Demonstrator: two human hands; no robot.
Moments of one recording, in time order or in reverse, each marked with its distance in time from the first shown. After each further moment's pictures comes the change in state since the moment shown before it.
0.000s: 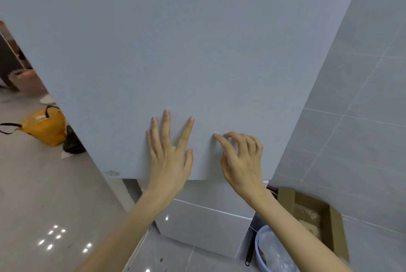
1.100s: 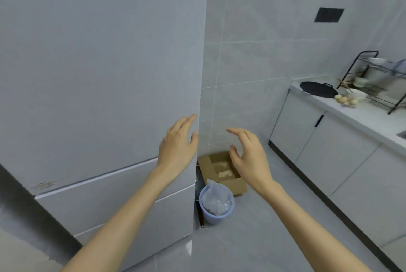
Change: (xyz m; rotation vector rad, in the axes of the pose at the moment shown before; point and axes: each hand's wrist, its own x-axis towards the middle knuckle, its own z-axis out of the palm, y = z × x) left_hand -0.006 0.072 -0.042 -0.769 -0.472 0.408; right_hand -0.068 -0.069 -0.176 -0.181 -0.089 0.736
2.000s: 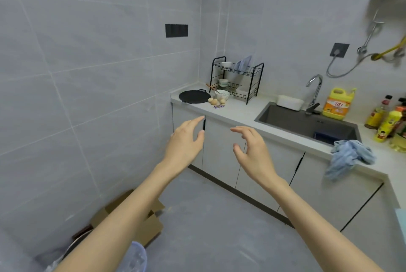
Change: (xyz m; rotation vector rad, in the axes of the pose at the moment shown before) left_hand 0.123 0.319 0.281 -0.301 -0.375 0.445; right_hand -0.003 0.285 -0.270 -0.267 0.293 0.419
